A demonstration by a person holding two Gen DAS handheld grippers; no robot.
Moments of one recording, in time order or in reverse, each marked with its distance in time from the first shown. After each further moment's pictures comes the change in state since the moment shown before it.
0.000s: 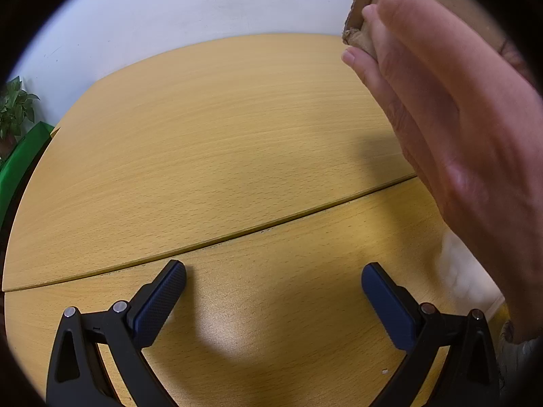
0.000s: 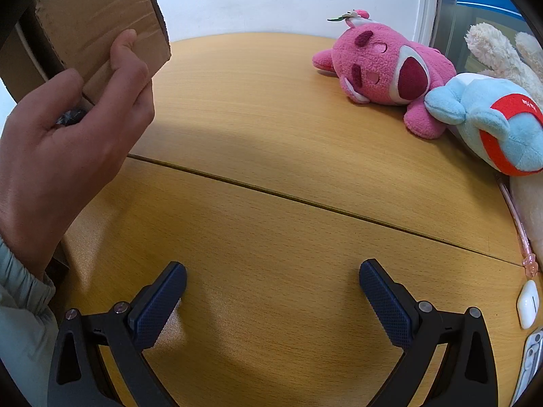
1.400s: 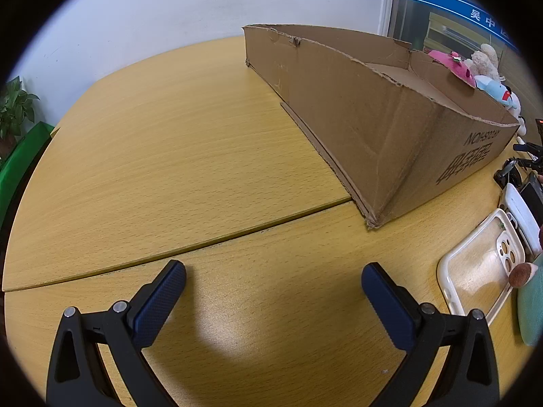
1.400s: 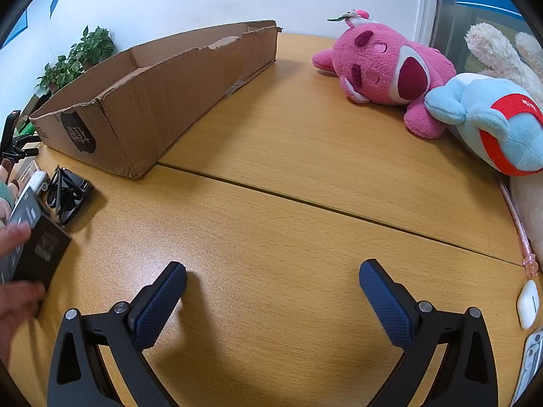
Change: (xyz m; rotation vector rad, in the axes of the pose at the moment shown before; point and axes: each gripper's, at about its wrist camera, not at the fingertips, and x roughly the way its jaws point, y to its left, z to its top) left arm 0.004 -0.008 0.004 -0.005 -0.001 0.004; right arm 0.002 0.000 -0.001 -0.004 -0.001 0.003
